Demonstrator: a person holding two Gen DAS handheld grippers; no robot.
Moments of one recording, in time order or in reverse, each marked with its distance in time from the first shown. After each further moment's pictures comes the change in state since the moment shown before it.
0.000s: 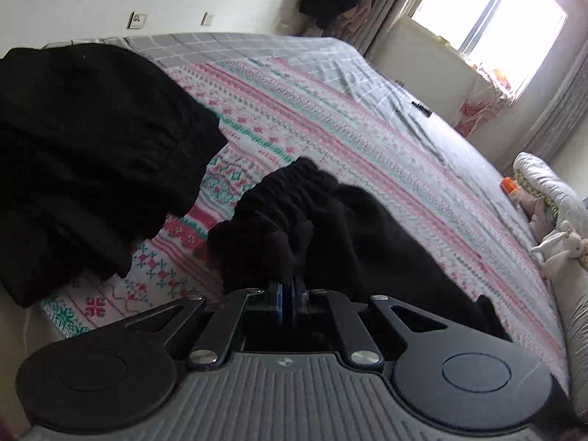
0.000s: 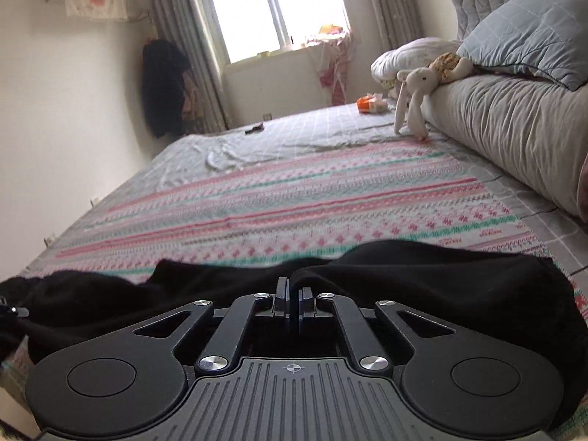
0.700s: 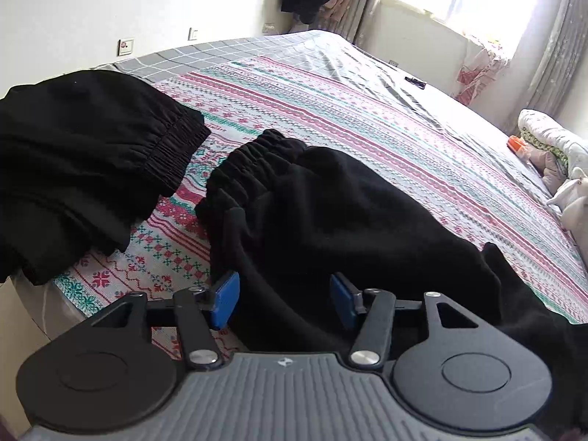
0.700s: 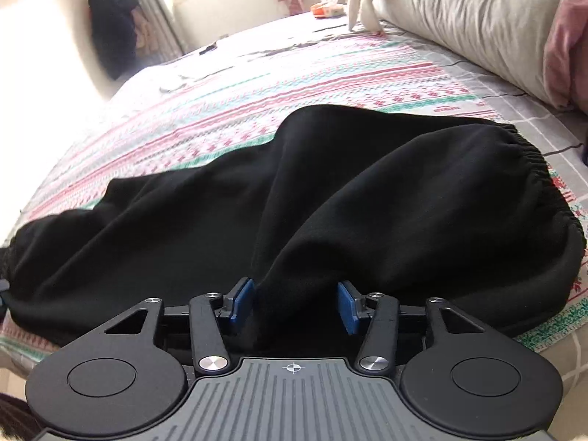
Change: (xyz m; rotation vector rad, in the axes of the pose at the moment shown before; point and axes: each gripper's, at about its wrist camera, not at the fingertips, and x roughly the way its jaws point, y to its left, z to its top) left arm -0.032 -0.040 -0.033 0.157 -0.037 0.047; right arm 0.007 -0.050 -0.035 0.154 0.260 -0.077
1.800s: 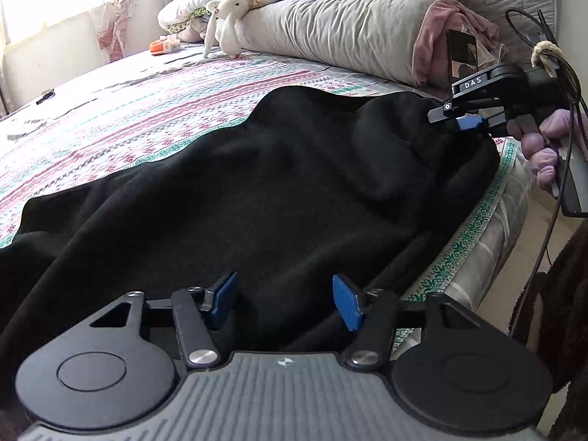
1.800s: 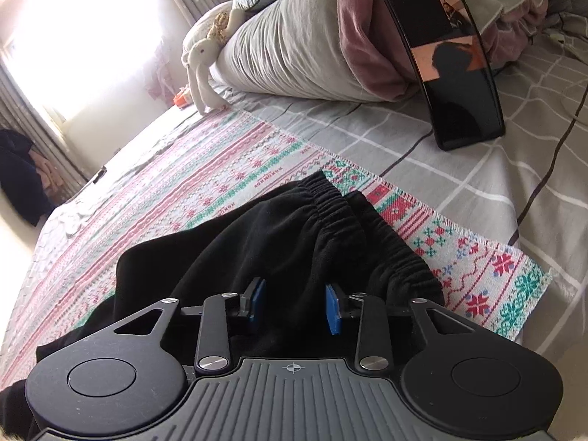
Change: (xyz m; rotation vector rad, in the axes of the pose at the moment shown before) left arm 0.023 -0.261 -0.152 0.963 0.091 -0.632; right arm -0.004 -0.132 0.024 0.386 -0.243 -0.173
